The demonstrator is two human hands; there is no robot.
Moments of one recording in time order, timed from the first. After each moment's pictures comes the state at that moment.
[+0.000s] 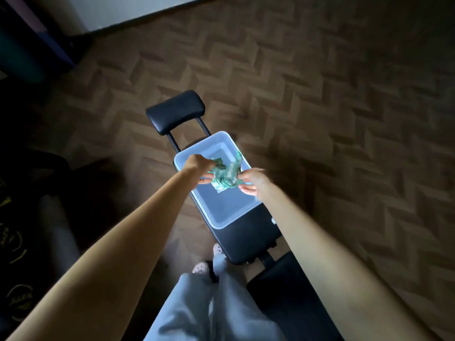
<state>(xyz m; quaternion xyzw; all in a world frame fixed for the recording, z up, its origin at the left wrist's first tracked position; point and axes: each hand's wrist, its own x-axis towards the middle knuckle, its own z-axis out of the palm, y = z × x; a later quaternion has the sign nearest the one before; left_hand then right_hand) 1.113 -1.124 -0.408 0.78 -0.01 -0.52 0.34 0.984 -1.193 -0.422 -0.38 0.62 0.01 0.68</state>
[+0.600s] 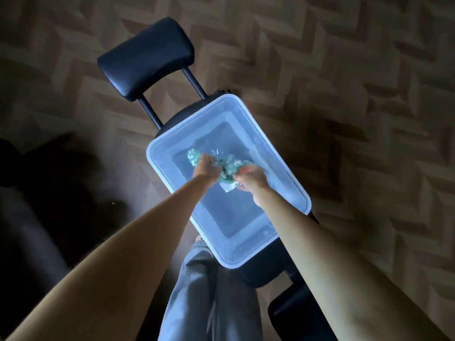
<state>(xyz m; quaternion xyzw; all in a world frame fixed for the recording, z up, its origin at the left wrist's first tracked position) 1.146 -1.175 -0.663 0.83 -0.09 -0.50 0.23 1.046 -1.225 -0.657 -0.40 0.66 0.04 0.63</state>
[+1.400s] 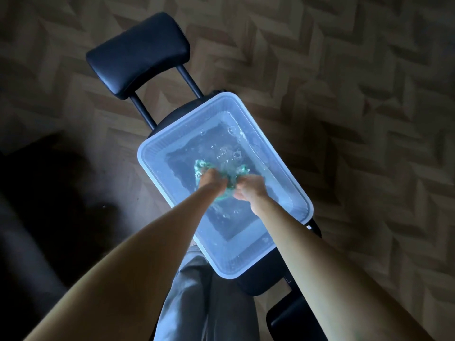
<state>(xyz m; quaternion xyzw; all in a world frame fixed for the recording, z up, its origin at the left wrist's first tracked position) 1.126 -1.180 -0.682 0.84 -0.16 -0.51 0.10 1.039 -1.220 -0.681 -0.40 0.66 0.06 0.63</state>
